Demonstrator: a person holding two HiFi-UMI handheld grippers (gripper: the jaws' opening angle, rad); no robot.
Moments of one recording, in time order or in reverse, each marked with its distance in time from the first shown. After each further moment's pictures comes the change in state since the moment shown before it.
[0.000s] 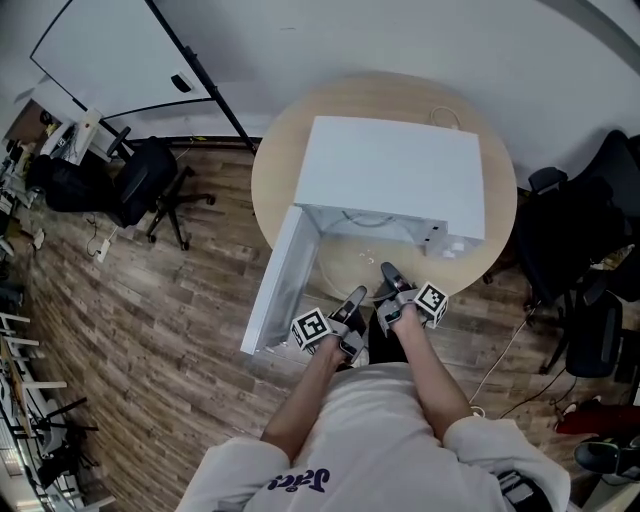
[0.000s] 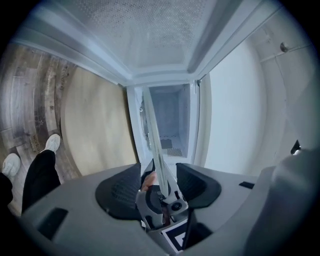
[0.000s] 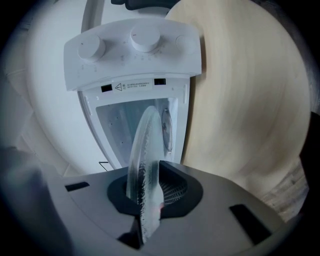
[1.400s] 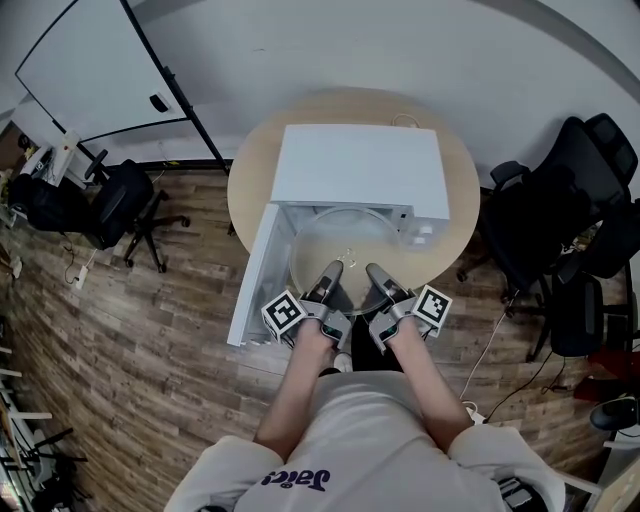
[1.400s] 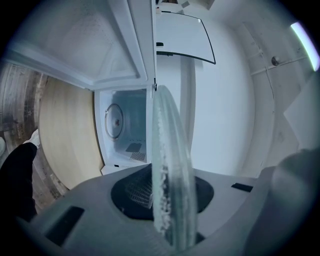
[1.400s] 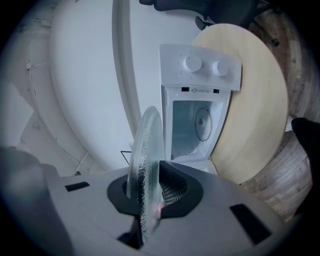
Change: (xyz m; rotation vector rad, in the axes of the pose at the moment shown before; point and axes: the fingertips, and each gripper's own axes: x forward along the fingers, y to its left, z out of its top) left arm -0.009 -0.134 0.005 -0.072 -0.072 -0.123; right arm -0.087 0.140 -0.053 -0.142 0.036 0.157
